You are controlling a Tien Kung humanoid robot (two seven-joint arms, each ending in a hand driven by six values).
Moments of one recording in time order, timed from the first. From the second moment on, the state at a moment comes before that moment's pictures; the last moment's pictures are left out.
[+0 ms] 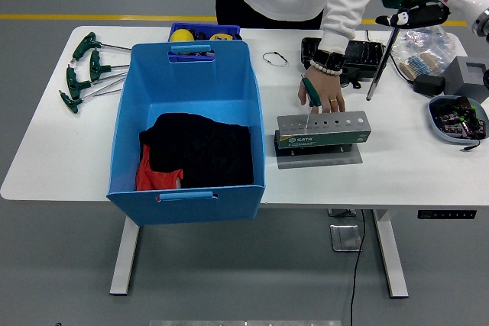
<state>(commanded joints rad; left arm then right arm) -0.10 0.13 -0.79 -0.18 0.86 0.23 0.05 1.07 -0.47 0.66 0.78 -1.87 -0.19 0.15</state>
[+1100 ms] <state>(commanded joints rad) -0.10 0.14 -0.81 -0.18 0.87 0.23 0.06 1.16 -0.48 0.68 1.19 -1.87 -0.15 0.11</state>
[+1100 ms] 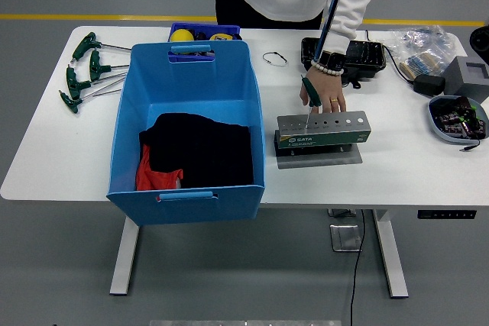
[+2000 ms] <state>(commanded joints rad) -0.10 0.14 -0.80 -0.18 0.88 0.23 0.06 1.15 -0.17 0.41 1.16 -1.87 -0.16 0.09</state>
